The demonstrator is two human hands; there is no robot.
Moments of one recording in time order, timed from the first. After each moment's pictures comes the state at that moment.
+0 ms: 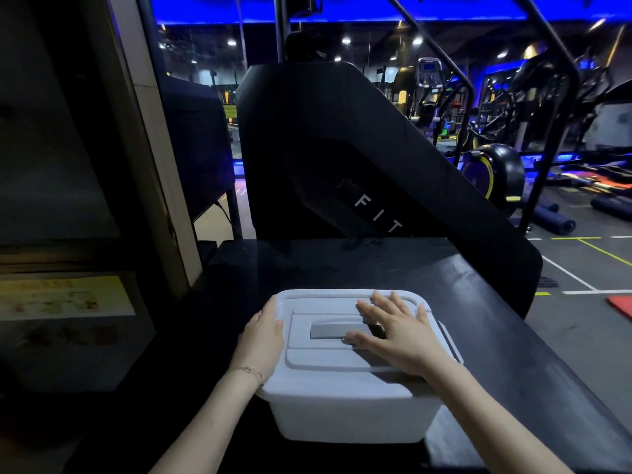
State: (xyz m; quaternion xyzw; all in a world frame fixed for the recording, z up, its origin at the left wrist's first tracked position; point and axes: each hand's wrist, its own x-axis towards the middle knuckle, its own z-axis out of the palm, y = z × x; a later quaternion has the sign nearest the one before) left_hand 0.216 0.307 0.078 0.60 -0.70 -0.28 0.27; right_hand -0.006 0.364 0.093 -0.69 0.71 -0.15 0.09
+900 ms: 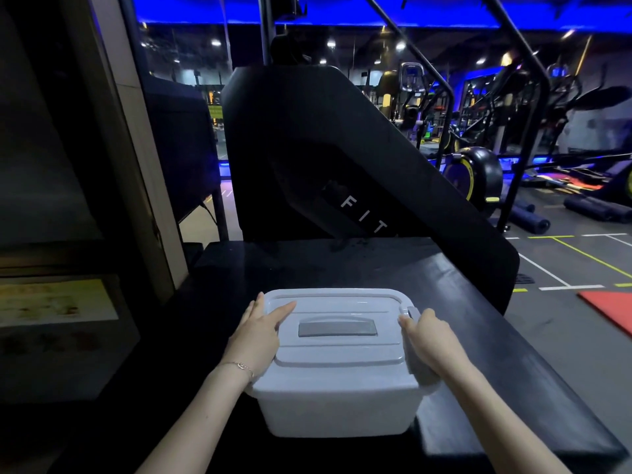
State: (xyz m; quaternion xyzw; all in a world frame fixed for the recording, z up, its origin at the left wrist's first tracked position) left_hand 0.211 0.308 0.083 0.56 -0.77 -0.22 0.21; right_hand -0.039 0.380 0.089 -0.41 0.86 -0.26 0.18
